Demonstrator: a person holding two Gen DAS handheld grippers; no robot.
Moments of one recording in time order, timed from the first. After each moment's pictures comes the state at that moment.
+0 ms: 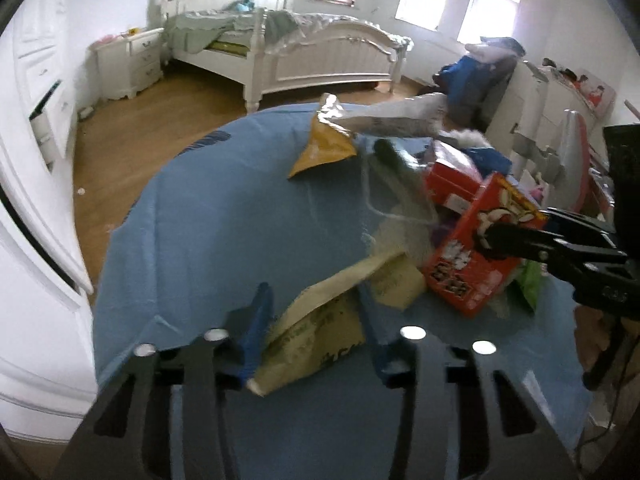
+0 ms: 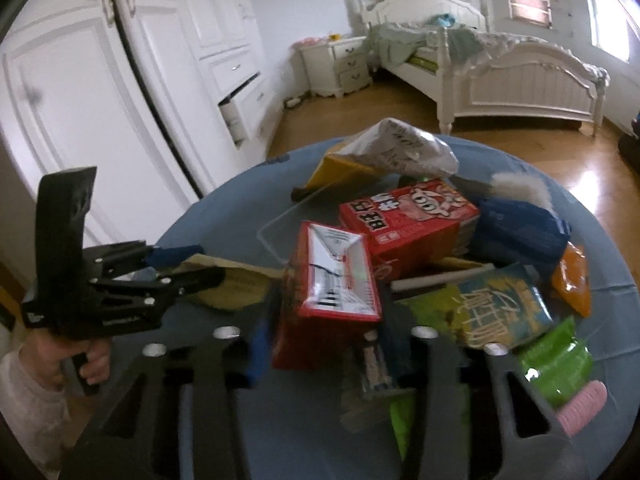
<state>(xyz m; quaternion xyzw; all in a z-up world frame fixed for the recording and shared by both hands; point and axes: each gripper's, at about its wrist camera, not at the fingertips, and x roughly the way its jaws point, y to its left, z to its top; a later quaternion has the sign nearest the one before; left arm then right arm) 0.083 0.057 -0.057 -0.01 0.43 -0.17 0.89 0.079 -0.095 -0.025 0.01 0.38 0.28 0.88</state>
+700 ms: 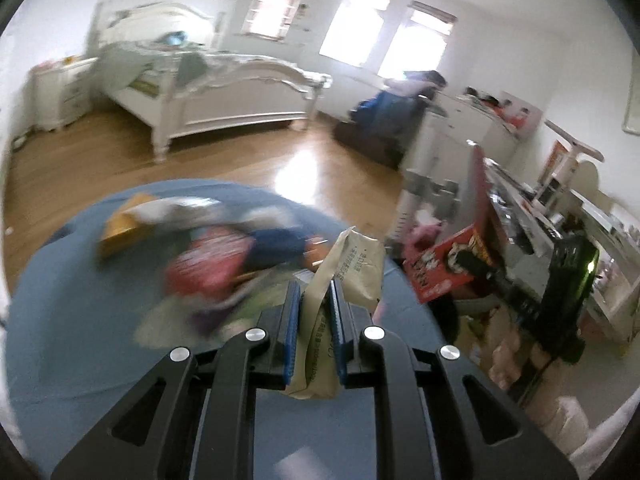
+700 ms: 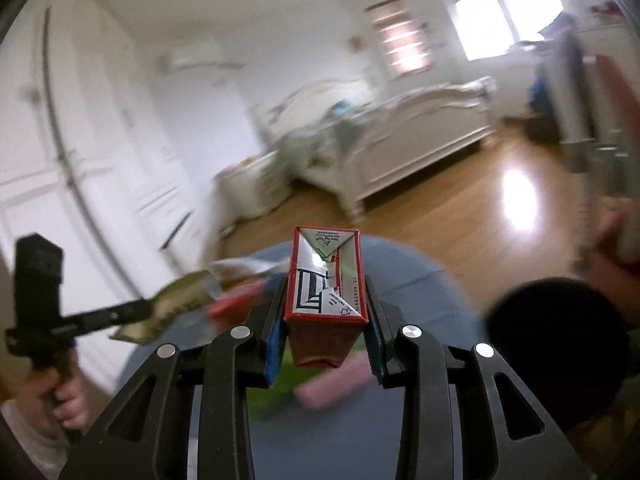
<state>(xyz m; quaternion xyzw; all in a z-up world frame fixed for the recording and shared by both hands) 0.050 -0.113 0.037 -0.06 0.35 -0.31 0.88 -0.015 -0.356 0.013 0.17 0.21 0.08 0.96</state>
